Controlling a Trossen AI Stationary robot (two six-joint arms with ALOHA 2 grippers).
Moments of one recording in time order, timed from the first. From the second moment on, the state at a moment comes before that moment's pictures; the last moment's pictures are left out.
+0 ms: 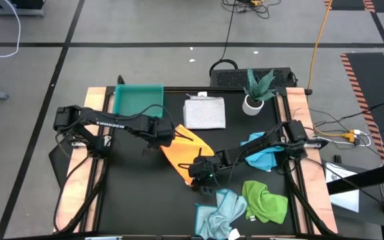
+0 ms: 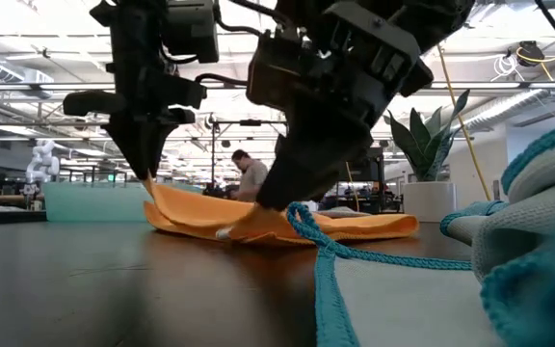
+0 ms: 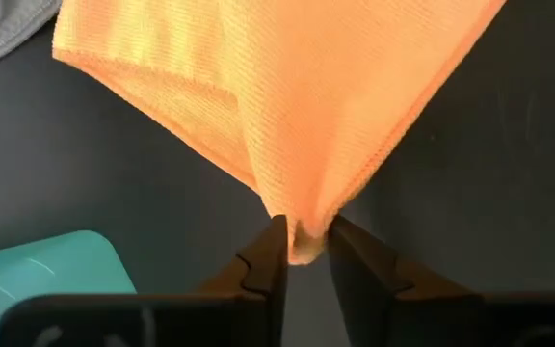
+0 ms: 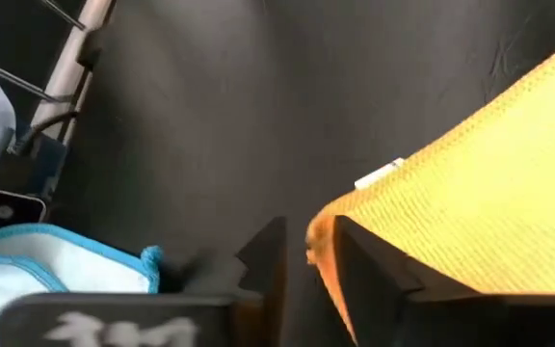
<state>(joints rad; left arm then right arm) 0.07 1.56 1.06 -0.94 -0.13 0.35 0.22 1.98 1.12 0.08 -0.31 0.33</state>
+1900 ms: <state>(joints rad) 0.28 1.56 1.09 -0.70 0.03 -0.16 0.18 1.87 1.11 -0.11 -0.23 0.39</state>
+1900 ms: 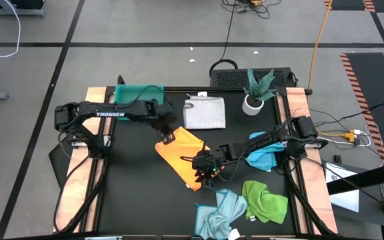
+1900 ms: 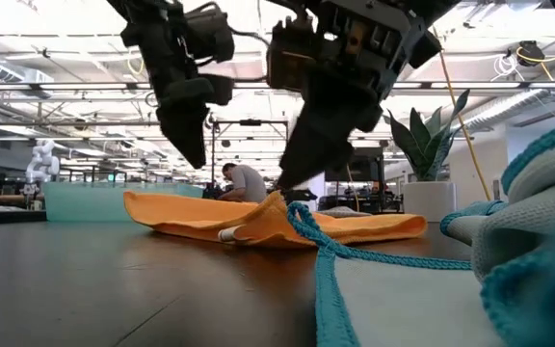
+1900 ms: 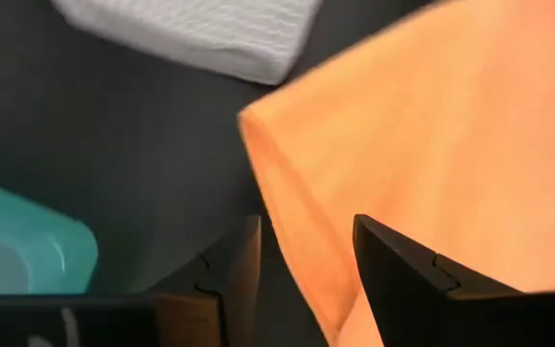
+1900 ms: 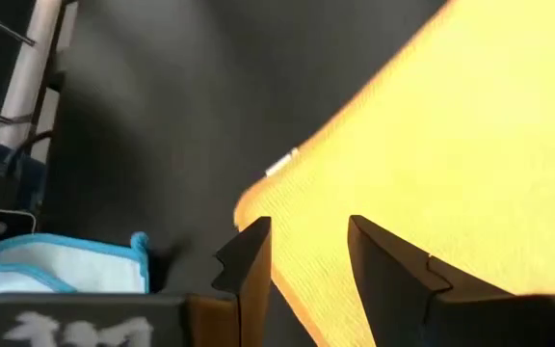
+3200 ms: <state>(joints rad) 0.37 1.82 1.09 -0.53 0.26 -0.53 -0.12 1.17 1.11 -0.50 0.16 0.24</state>
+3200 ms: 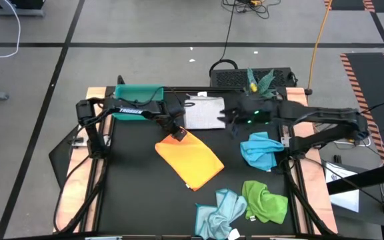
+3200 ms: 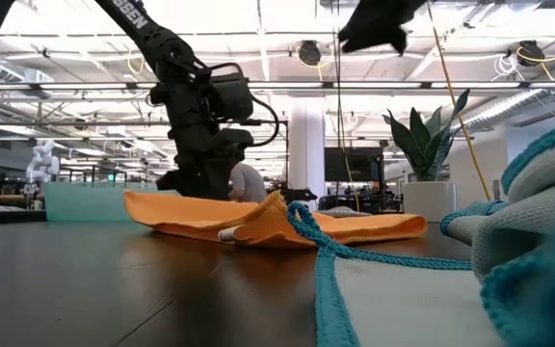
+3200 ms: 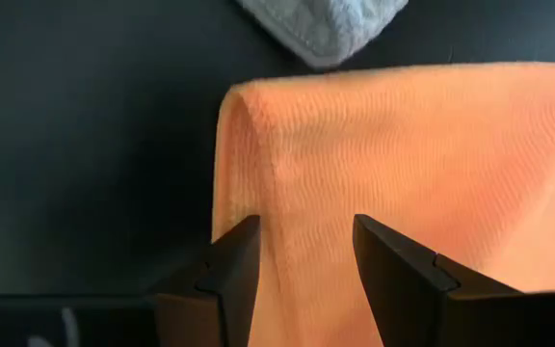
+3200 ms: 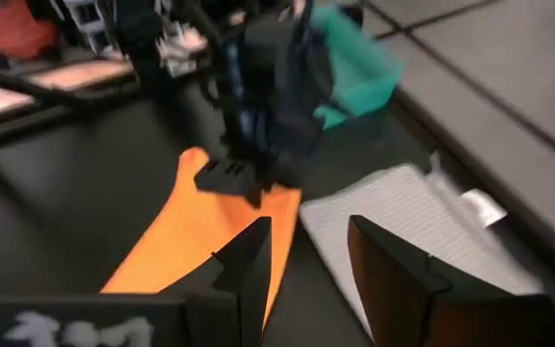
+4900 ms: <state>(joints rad) 0.40 1.75 1.09 -0.58 0.07 -0.48 -0.23 1.04 1.11 -0.59 0.16 0.14</state>
